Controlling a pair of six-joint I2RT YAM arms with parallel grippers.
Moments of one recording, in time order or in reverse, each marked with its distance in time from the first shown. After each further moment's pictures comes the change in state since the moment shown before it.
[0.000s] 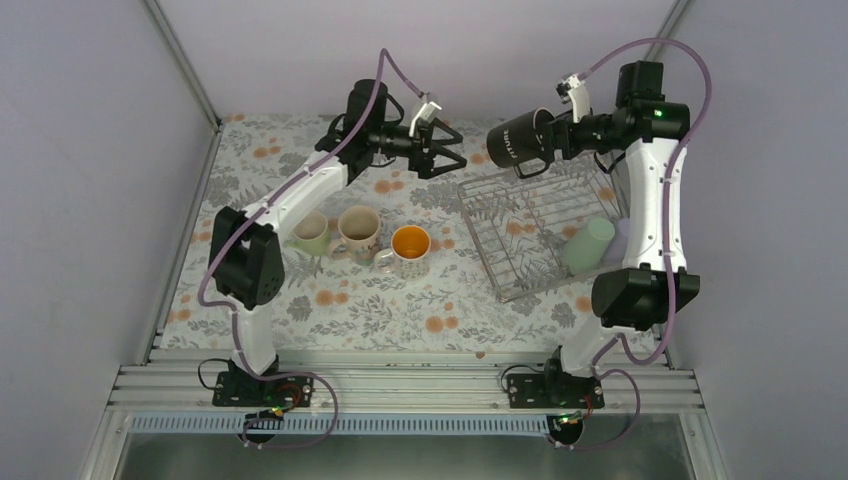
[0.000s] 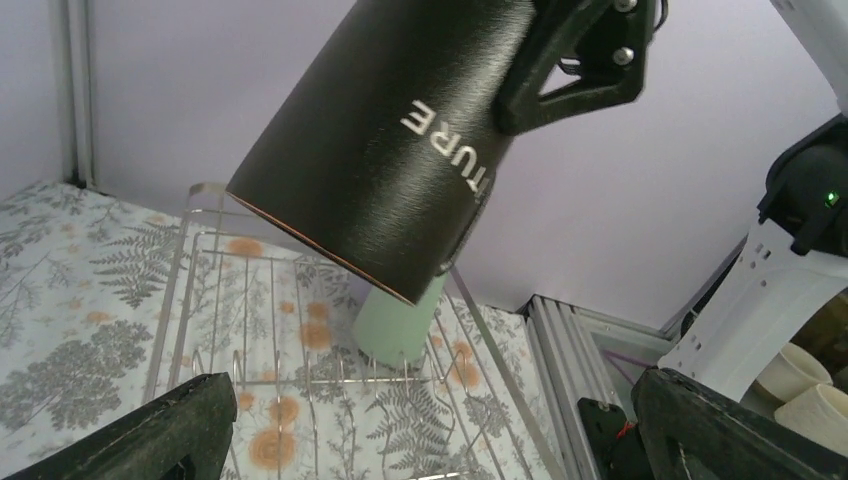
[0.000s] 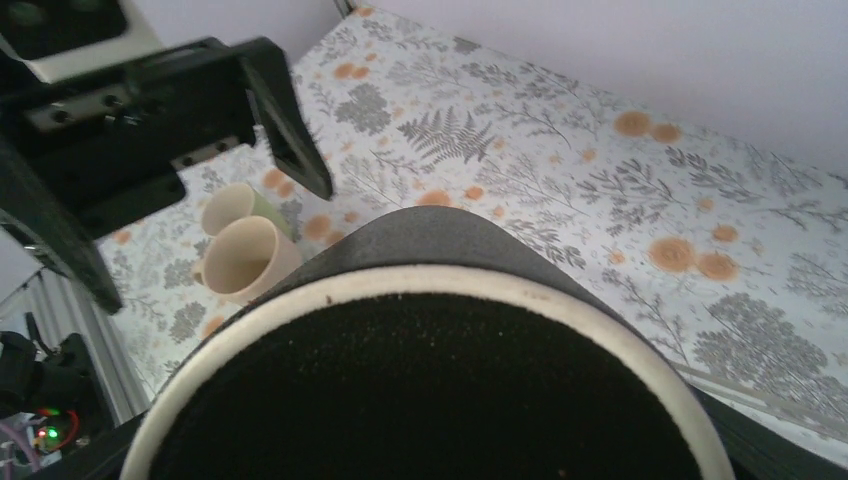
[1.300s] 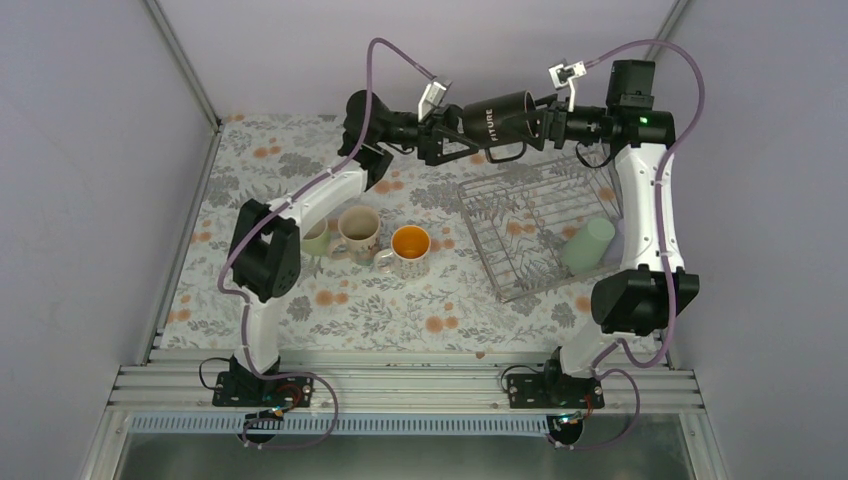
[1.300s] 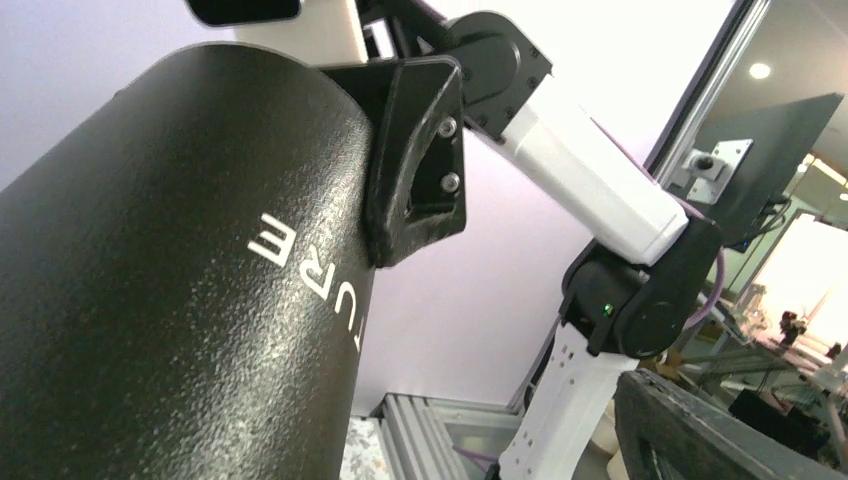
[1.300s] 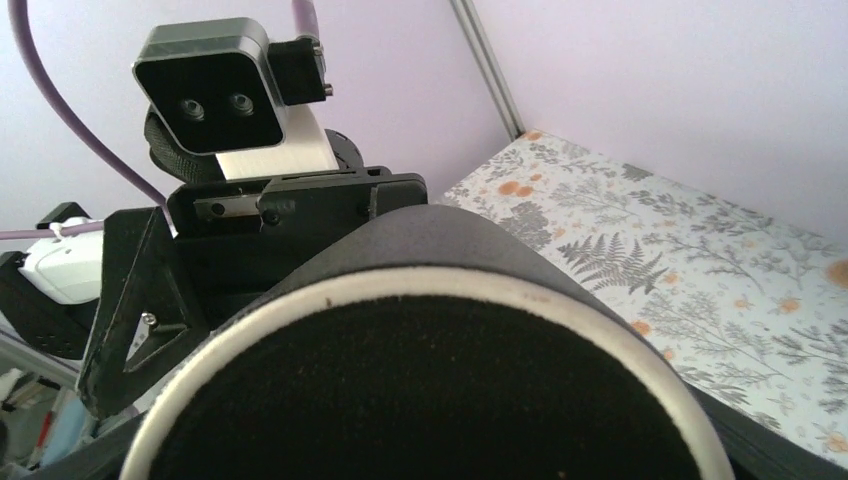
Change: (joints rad) left arm -0.063 0.135 0.045 0.882 0.158 -0.814; right arm 0.041 -0.037 -0.122 0.326 -0.375 0.245
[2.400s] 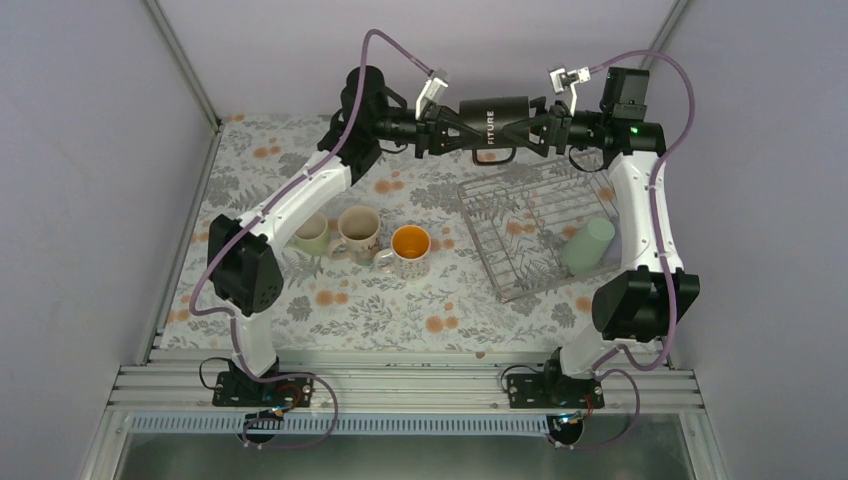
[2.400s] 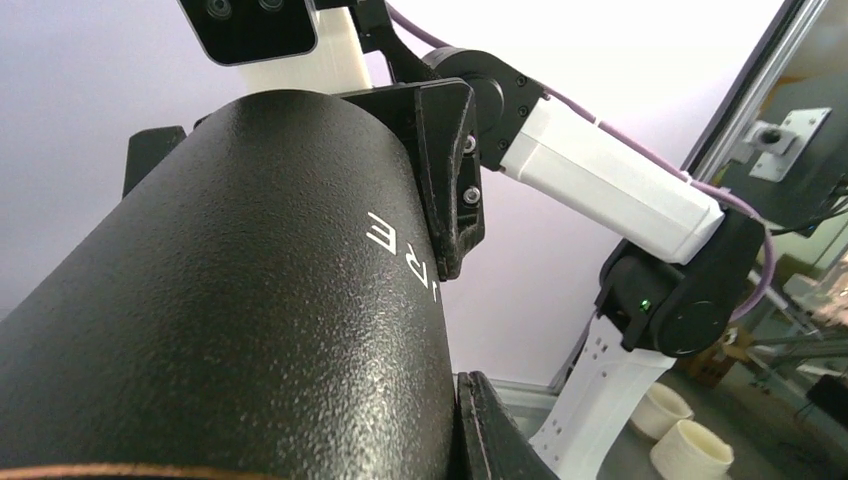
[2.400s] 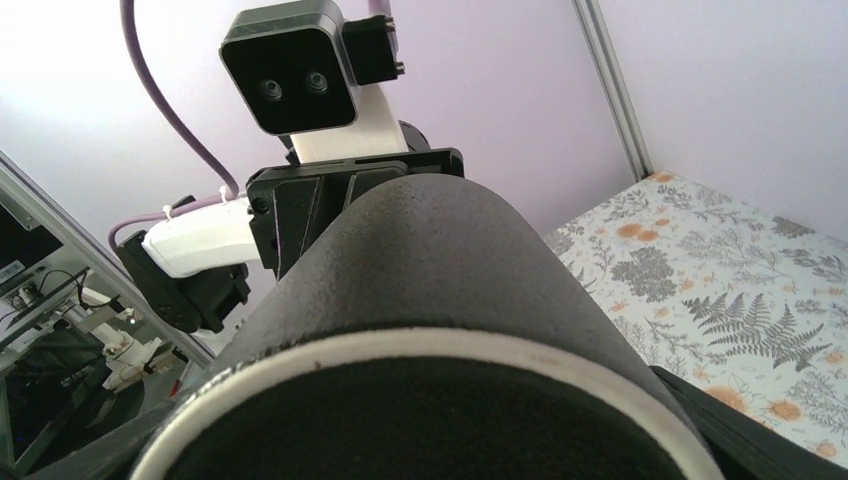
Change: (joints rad) left arm -0.011 -0.146 0.036 -0.513 -0.052 0.379; right arm 0.008 -0.042 -0.162 0.239 -0.266 0.121
